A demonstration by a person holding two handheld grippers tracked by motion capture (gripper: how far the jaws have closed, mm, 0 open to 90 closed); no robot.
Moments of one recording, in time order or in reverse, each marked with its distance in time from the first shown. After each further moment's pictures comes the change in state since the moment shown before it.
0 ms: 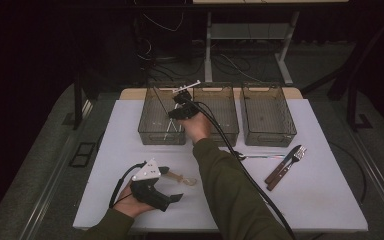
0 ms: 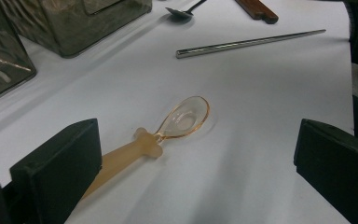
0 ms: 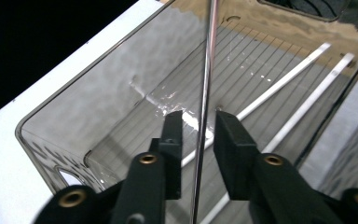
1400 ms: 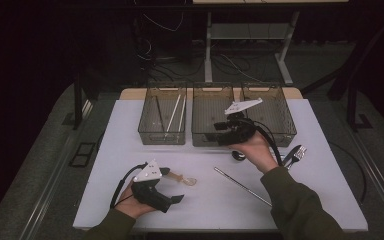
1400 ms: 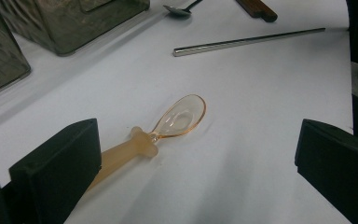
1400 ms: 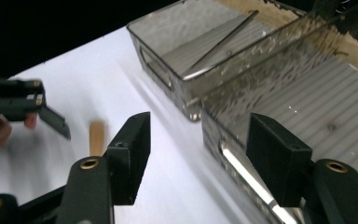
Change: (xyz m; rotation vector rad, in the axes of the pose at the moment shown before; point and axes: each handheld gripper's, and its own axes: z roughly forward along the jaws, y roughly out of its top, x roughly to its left) left arm -0.003 -0.001 0.002 -0.003 0.002 -0.003; right arm -0.037 -0.095 -0.150 -0.086 0.166 -0.189
